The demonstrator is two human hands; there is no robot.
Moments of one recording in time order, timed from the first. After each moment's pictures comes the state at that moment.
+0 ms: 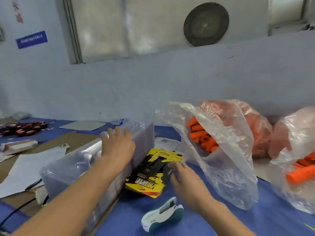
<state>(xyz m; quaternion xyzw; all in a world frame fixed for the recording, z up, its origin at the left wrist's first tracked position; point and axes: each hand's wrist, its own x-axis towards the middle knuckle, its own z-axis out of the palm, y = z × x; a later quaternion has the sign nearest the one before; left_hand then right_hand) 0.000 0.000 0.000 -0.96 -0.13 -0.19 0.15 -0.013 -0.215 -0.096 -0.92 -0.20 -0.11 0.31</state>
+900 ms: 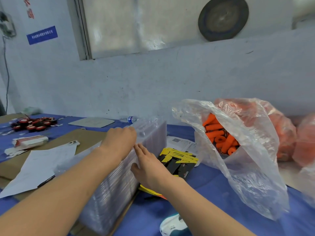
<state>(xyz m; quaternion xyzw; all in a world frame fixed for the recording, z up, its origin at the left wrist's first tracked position) 0.007 0.051 0.016 -0.93 -0.06 -0.17 0.31 0.006 -0.068 -0.055 -0.88 -0.35 -0.05 0.31</state>
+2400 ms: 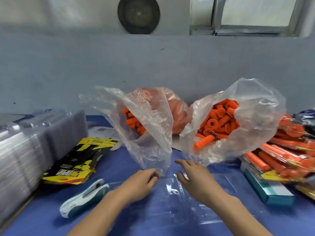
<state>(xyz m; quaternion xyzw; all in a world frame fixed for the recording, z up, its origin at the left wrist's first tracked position) -0.029 -0.227 -0.146 -0.92 0.28 0.06 -0.26 -0.102 -0.434 -0.114 -0.98 -0.04 -0.11 0.14</state>
